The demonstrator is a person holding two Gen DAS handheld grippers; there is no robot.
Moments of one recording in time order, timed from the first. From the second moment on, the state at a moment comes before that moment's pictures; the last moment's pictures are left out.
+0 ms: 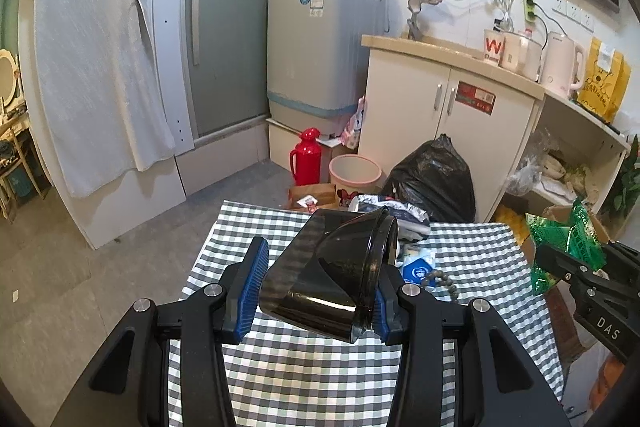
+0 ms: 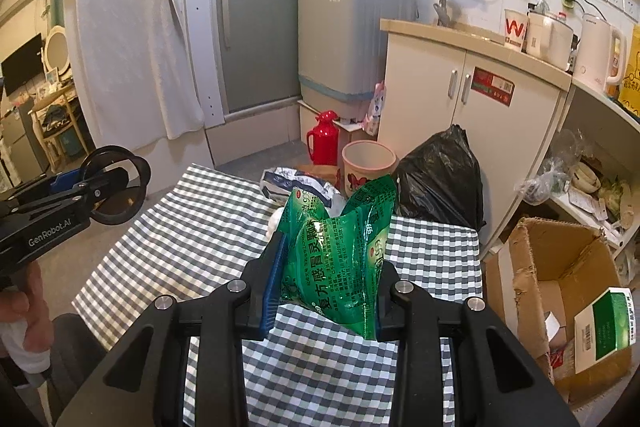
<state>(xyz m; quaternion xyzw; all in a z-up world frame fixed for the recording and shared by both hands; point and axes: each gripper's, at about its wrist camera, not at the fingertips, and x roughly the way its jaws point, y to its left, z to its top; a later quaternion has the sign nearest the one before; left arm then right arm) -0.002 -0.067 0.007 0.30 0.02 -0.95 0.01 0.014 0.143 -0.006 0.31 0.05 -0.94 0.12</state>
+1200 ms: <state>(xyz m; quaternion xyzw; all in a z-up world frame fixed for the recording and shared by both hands) -0.009 0.012 0.028 0.28 0.00 -0.96 -0.05 0.034 0.222 0.019 0.28 0.01 -0.96 0.07</state>
